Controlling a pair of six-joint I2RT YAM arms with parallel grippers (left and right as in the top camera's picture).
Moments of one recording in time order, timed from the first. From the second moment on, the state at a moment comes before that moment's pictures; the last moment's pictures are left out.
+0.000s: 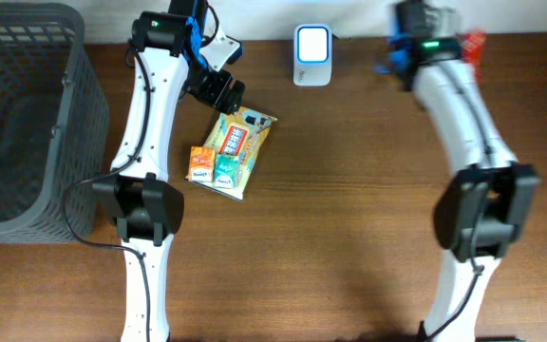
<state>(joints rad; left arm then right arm) -0.19 2.45 2.67 -1.52 0.17 0.36 0.02 2.18 2.04 -0.96 0.77 0.11</state>
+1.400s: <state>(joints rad) -0.19 2.45 2.67 -1.52 0.17 0.36 -0.24 2.01 2.04 -1.34 -0.45 0.20</state>
